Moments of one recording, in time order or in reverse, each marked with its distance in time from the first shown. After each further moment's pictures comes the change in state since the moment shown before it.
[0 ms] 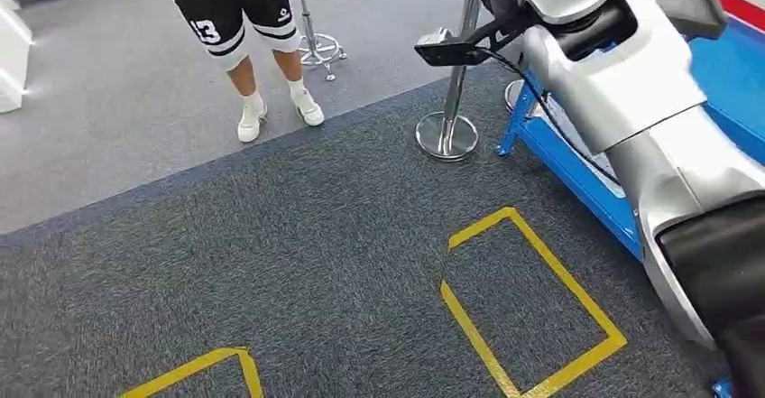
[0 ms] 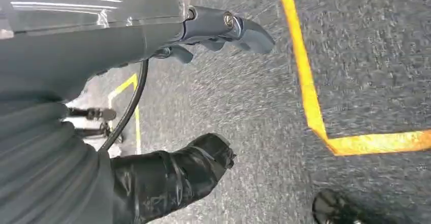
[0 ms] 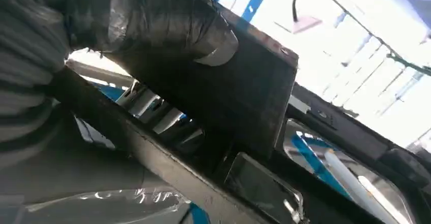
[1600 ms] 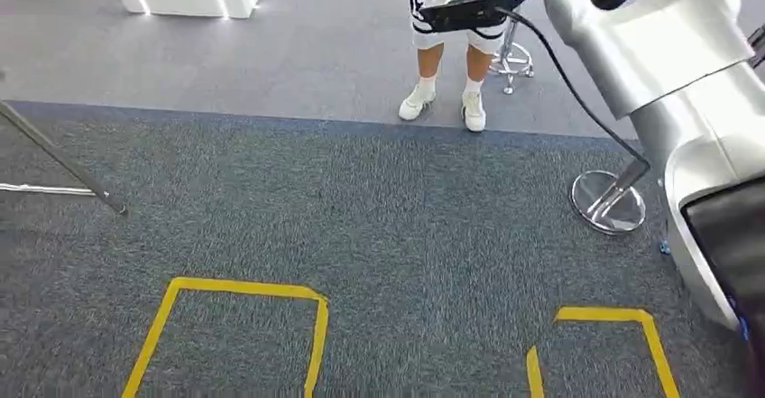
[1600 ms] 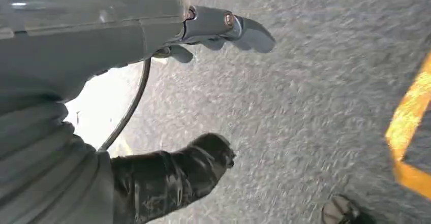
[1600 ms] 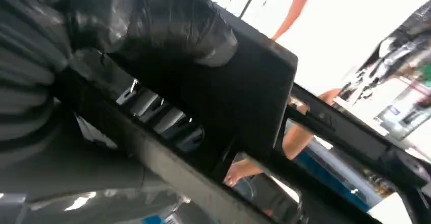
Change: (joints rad) left arm 0.006 -0.033 0.001 -0.041 0.045 -0.016 0.075; right arm -0.105 -0.010 0.000 0.050 -0.019 0.021 -0.072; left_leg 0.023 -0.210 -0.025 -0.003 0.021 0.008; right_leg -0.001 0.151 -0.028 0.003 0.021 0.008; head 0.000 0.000
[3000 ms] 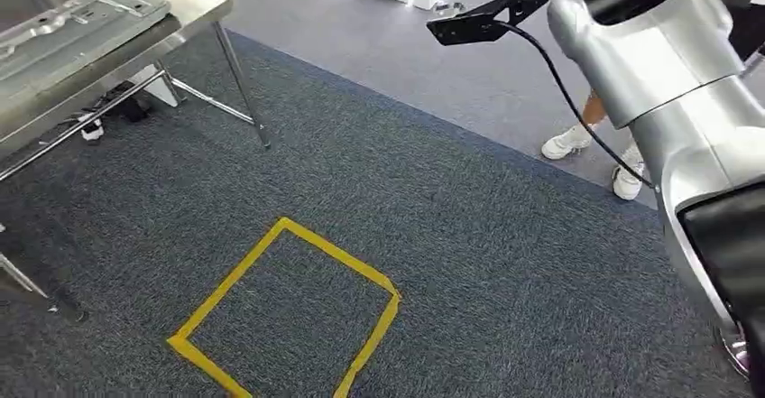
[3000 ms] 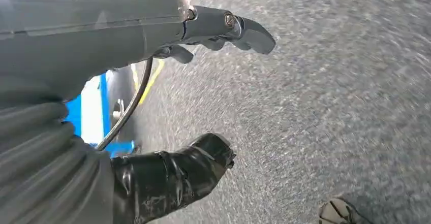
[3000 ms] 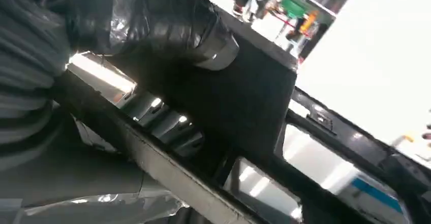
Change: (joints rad) left arm -0.003 -0.029 0.000 -0.055 0.052 0.046 0.077; right arm 0.032 -0.009 0.000 0.010 -0.032 -0.024 -0.008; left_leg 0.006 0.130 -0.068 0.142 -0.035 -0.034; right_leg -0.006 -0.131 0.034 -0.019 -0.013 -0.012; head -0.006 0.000
